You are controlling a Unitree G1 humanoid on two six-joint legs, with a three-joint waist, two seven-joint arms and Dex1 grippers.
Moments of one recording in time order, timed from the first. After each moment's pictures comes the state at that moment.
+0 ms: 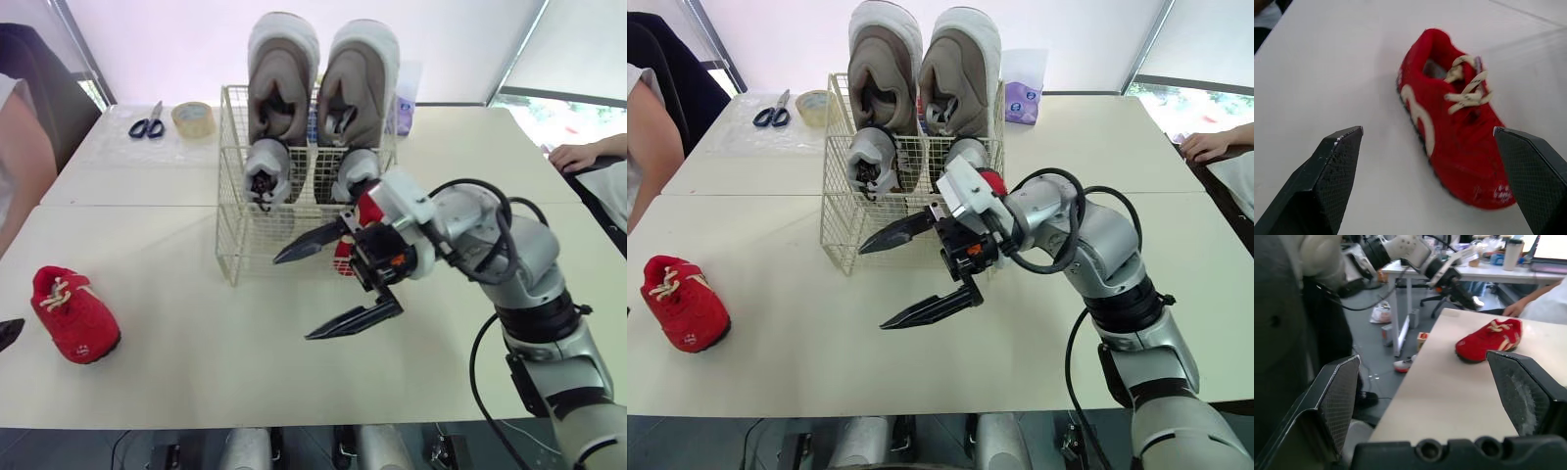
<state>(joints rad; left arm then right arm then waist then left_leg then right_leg) 0.36 0.79 1.13 -0.20 -0.79 1.10 -0.61 -0.83 -0.60 0.21 -0.33 0.80 0.71 1.34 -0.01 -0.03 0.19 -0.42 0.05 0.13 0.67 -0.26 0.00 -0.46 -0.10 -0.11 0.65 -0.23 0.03</state>
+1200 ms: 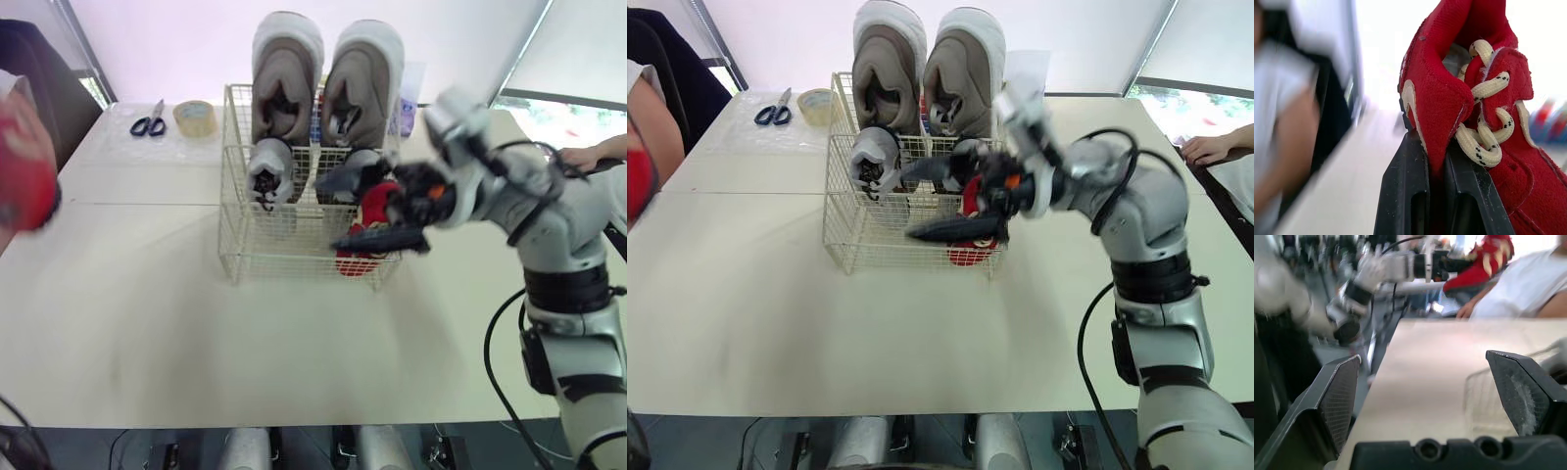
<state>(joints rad) -0.44 0.80 0.87 -0.52 -0.80 0.83 -0.20 -0.97 -0.63 -0.02 -0.10 0.89 0.85 1.22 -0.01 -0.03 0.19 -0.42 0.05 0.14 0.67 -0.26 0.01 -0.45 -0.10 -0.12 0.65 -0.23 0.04</state>
